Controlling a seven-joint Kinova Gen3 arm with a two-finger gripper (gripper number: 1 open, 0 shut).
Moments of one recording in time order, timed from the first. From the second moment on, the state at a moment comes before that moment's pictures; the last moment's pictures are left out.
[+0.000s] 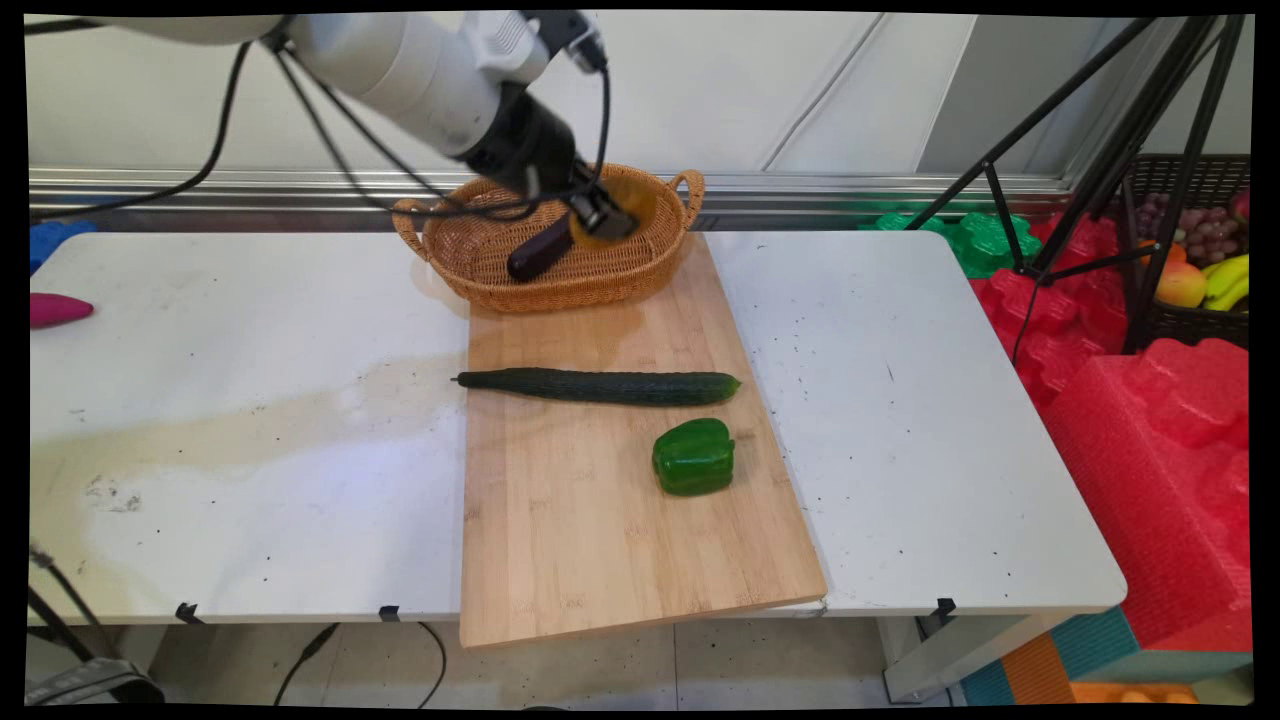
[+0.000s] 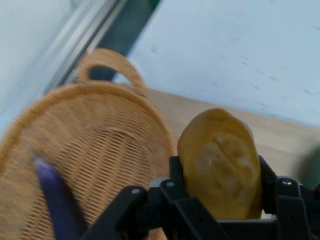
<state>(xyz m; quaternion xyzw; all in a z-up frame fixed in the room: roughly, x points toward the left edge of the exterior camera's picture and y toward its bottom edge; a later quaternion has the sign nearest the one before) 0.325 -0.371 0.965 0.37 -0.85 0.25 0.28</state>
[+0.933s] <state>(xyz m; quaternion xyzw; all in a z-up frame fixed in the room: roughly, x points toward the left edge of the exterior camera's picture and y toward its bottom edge) 0.349 -0.525 0.890 0.43 -0.84 0.24 0.23</state>
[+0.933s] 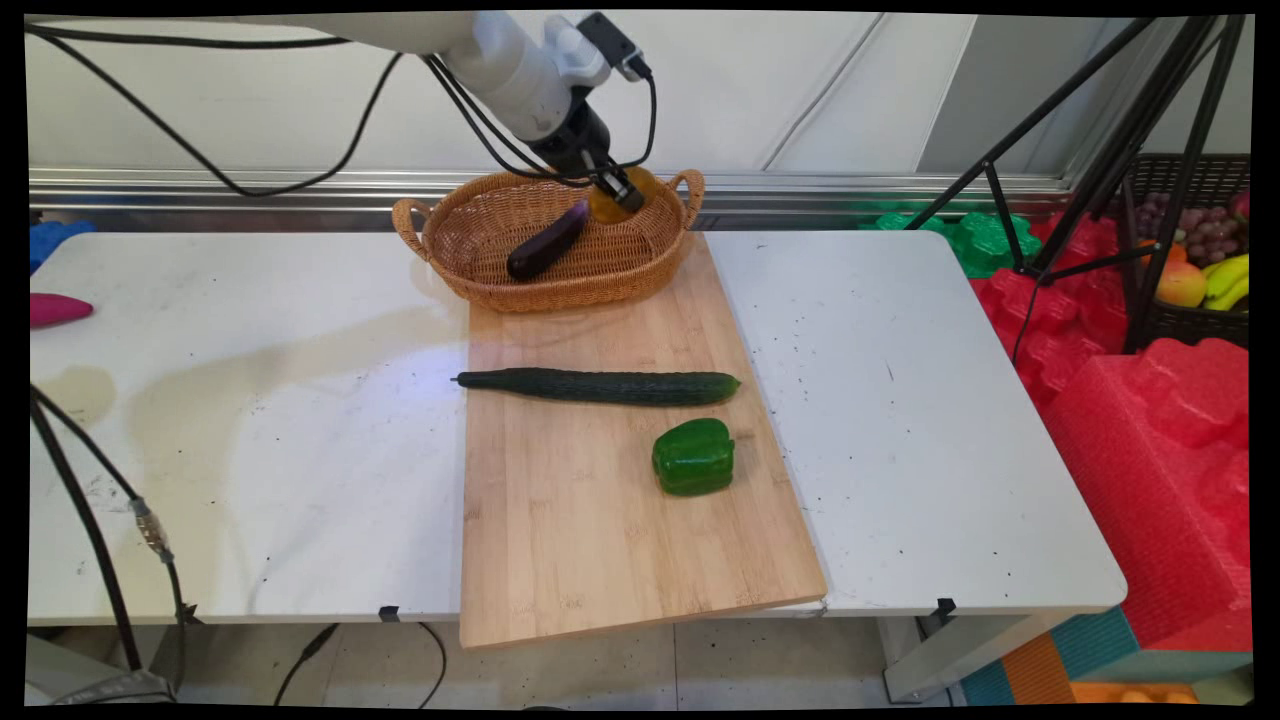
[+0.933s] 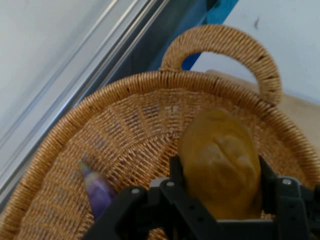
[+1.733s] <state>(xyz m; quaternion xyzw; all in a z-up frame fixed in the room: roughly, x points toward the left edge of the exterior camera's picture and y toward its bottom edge) 0.357 -0.578 0.831 0.45 -0.84 0.20 0.20</state>
